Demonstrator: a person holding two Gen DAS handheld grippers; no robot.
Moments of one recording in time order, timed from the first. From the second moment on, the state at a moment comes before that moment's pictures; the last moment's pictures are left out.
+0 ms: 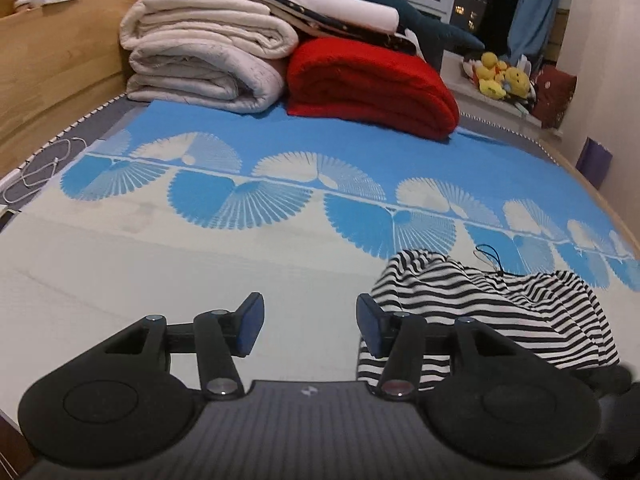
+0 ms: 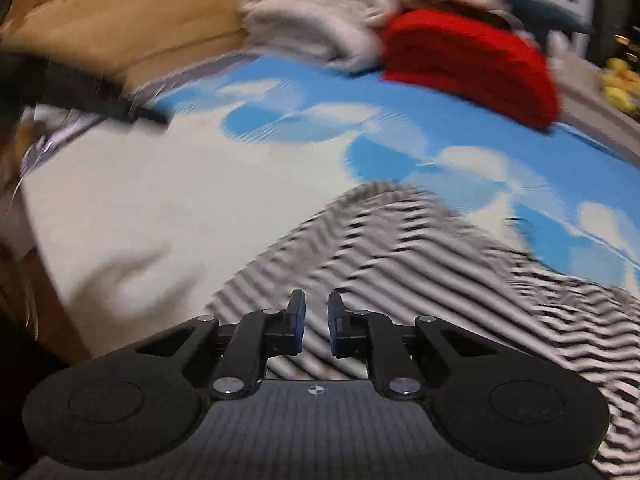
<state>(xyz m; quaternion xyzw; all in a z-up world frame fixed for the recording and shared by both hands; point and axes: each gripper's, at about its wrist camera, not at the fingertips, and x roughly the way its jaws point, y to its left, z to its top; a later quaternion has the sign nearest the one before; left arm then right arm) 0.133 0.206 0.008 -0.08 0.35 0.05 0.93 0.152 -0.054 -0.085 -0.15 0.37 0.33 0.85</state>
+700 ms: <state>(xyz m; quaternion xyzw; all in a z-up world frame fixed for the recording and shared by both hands) 0.129 0.219 0.023 -0.07 0.35 0.04 0.93 0.156 0.014 -0.126 -0.16 0.42 0.36 0.82</state>
